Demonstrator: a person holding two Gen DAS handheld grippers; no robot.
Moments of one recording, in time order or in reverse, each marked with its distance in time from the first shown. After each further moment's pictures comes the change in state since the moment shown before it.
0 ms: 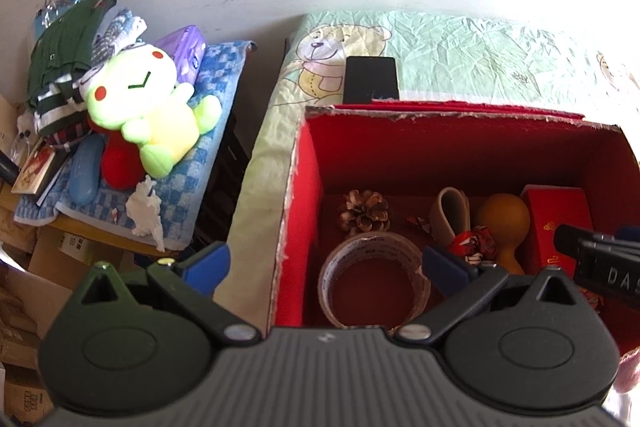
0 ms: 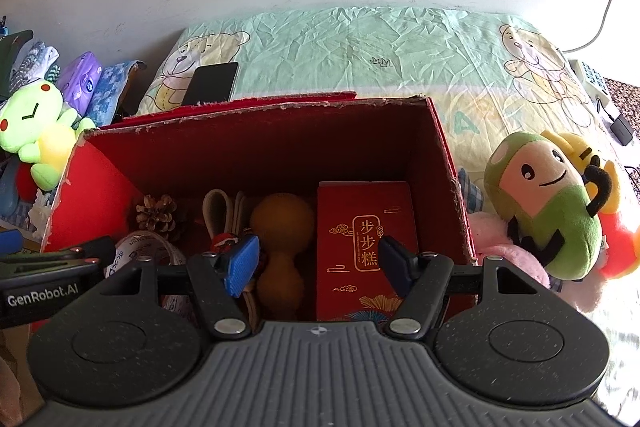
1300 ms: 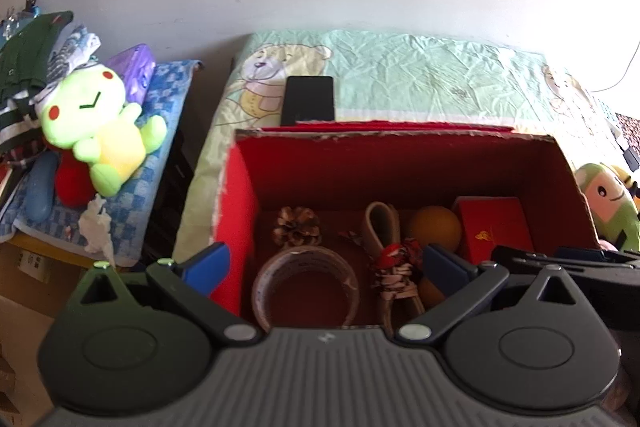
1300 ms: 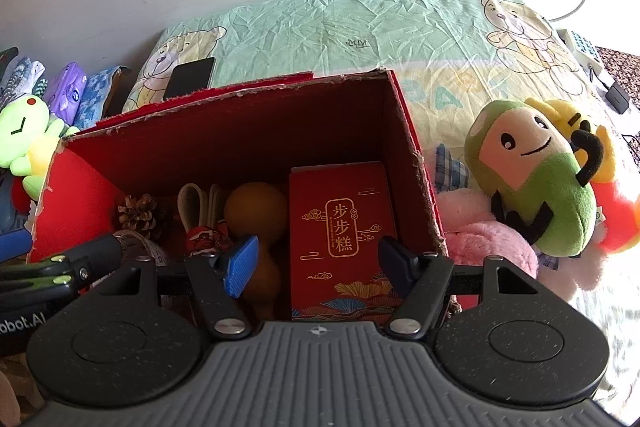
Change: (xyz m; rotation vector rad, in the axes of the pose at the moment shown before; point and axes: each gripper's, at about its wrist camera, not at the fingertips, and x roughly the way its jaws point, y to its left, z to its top) left arm -0.015 -0.024 -0.001 0.037 -0.049 -0.166; right arm 0.002 -0.026 -0.006 0.081 0.029 0.001
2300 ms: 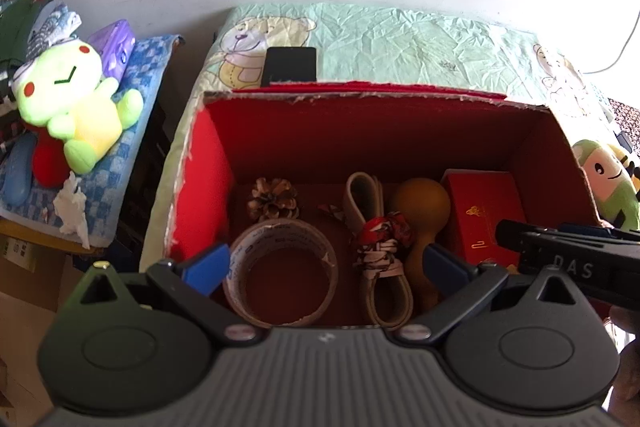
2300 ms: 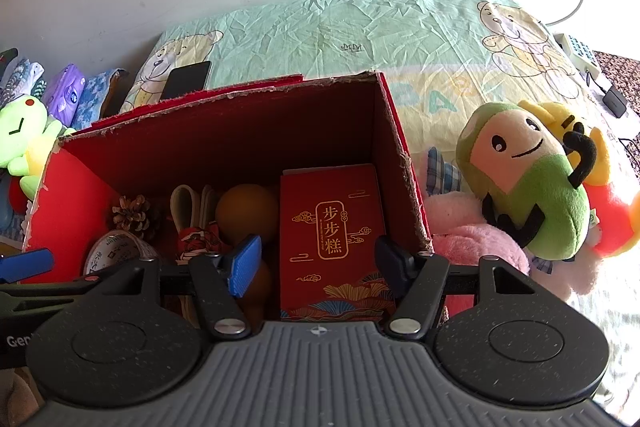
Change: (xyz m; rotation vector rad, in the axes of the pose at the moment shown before) left arm 0.021 -0.003 -0.011 -0.010 0.064 -0.032; right arm 0.001 -0.005 0.000 -0.008 -0.014 0.000
